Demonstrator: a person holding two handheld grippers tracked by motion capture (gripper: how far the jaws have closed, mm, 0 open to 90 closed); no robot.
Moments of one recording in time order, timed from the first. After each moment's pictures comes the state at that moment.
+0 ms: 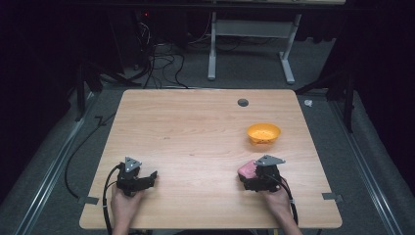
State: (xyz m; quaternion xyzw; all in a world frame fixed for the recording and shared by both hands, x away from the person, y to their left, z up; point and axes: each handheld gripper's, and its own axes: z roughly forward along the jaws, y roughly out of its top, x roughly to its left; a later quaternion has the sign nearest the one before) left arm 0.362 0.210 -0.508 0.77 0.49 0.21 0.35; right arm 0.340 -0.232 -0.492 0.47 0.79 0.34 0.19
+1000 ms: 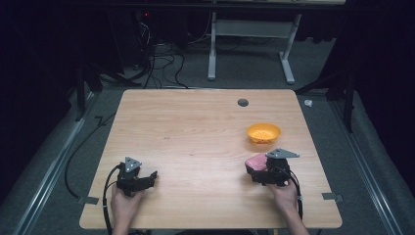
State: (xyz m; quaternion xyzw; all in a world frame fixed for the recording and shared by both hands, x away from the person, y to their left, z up) left arm 0.363 0.210 -0.508 0.77 0.49 0.21 0.35; right arm 0.344 -0.254 -0.467 0.50 0.76 0.37 0.19
